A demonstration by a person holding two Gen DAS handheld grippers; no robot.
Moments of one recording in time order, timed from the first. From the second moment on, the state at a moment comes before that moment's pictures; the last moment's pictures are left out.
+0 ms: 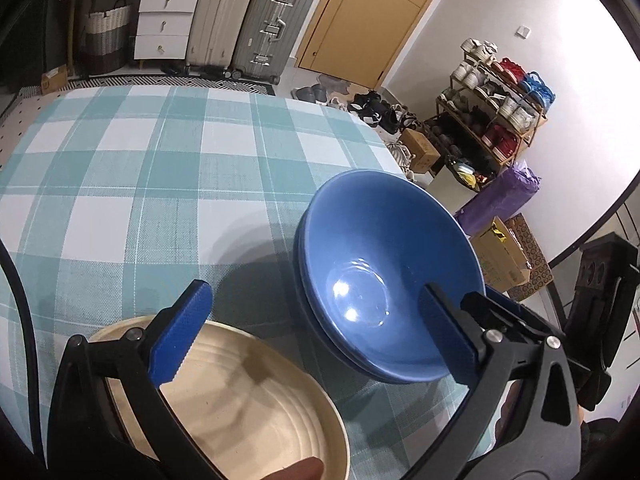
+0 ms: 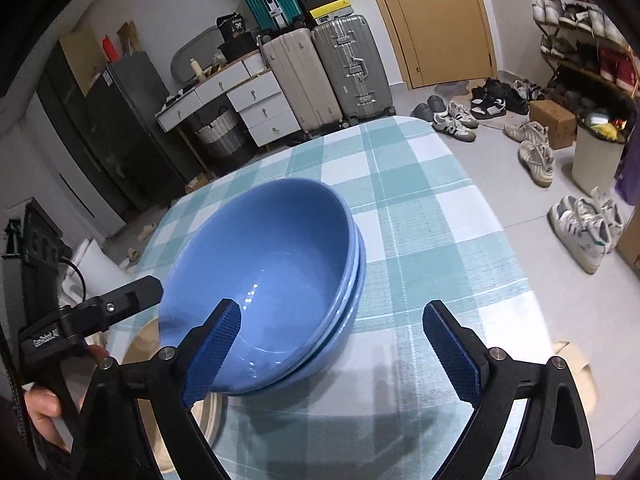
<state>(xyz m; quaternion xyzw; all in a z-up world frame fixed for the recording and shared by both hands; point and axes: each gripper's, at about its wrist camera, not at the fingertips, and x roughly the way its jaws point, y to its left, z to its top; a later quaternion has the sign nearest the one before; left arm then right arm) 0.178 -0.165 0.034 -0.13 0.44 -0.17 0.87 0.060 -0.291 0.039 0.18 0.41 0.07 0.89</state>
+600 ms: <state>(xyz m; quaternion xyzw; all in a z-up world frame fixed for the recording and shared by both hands) 0.194 -0.183 0.016 -0.10 0.46 -0.20 0.86 0.070 -0.287 0.029 0.17 0.43 0.08 0.88</state>
